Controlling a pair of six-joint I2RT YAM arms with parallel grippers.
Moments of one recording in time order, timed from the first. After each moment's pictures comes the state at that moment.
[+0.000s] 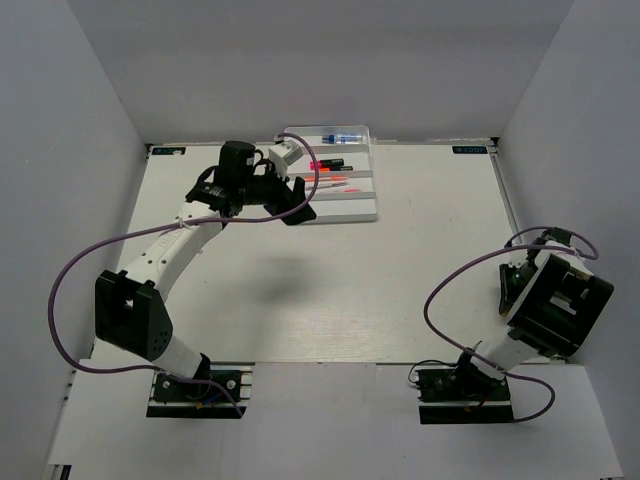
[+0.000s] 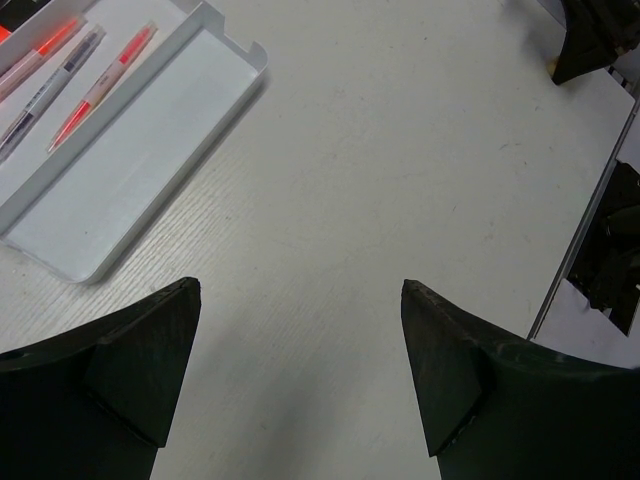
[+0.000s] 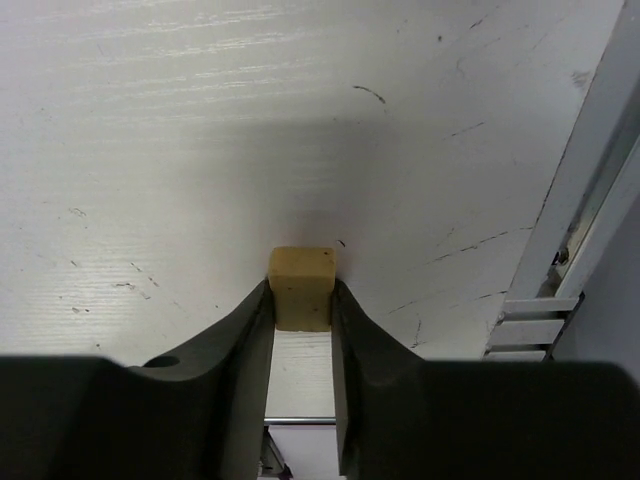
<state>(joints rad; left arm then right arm) -0.39 1.52 1.33 -0.40 0.65 0.06 -0.57 1.56 0.85 -0.77 -0.07 -0.54</state>
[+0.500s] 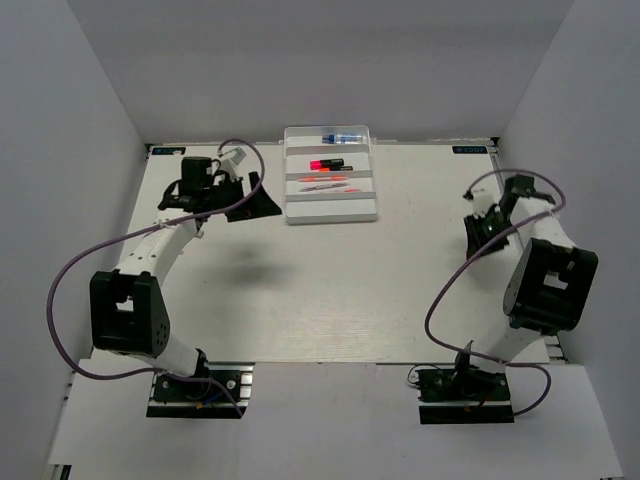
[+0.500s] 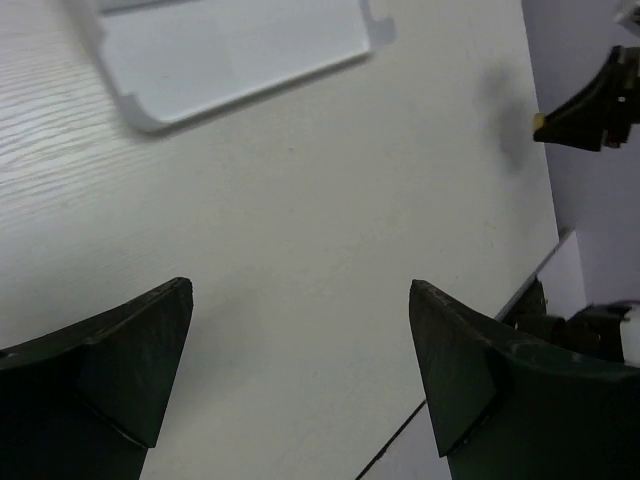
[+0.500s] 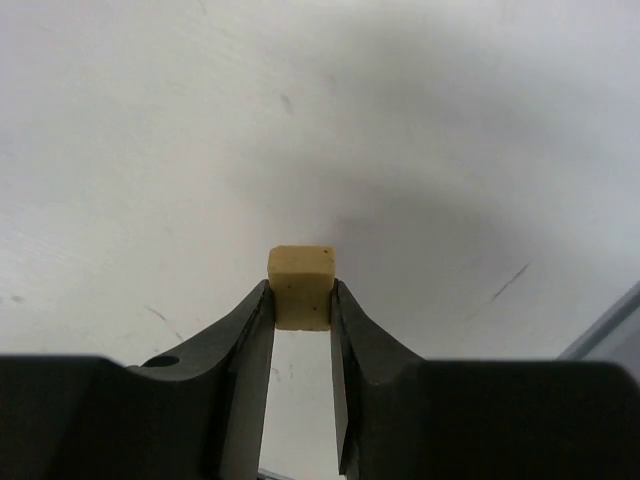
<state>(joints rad) -0.15 1.51 1.14 -0.33 0.69 -0.28 -0.29 1.64 1.11 -0.88 -0.28 -0.58</state>
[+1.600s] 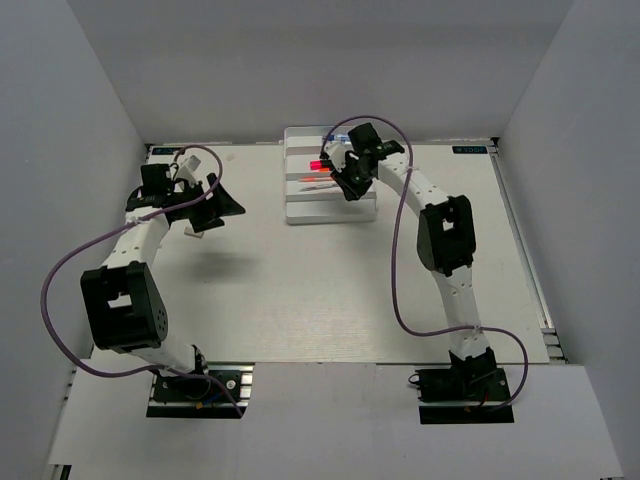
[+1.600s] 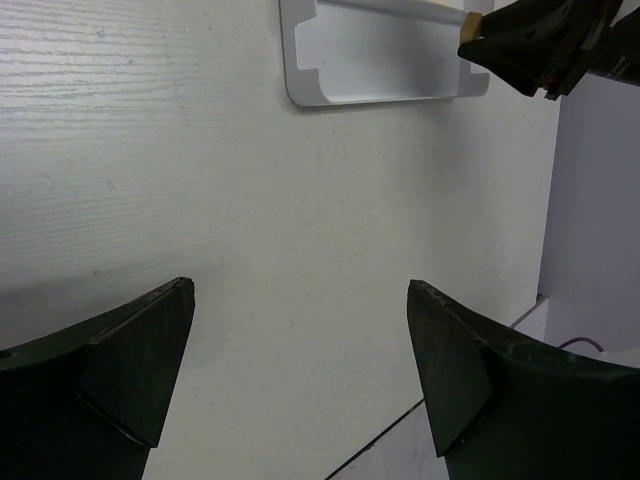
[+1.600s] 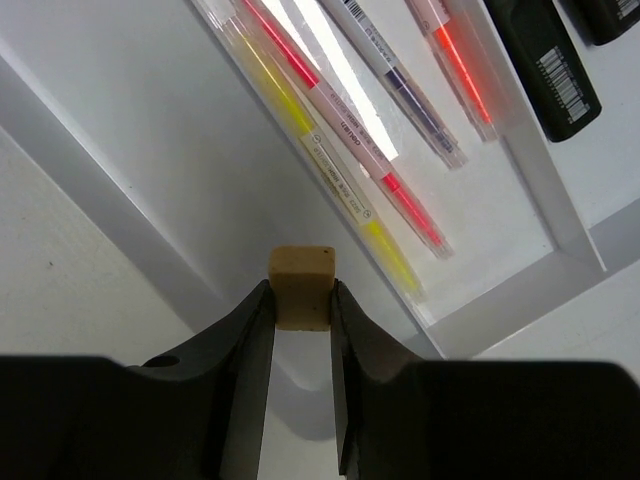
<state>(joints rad) 0.15 1.55 1.15 -0.47 0.72 -0.30 0.46 2.36 2.16 -0.82 -0.25 -0.56</state>
